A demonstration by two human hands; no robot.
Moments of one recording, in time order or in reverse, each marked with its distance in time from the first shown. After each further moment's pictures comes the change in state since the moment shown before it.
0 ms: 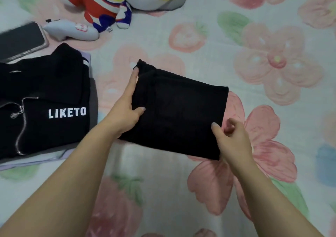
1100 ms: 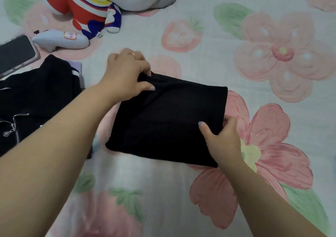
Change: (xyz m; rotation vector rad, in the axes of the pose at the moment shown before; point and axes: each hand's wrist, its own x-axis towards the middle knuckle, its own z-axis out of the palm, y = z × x) left_hand 0.073 0.059 -0.015 0.989 0.023 0.275; right_hand 0.016 -0.003 0.028 0.271 -0.044 -0.017
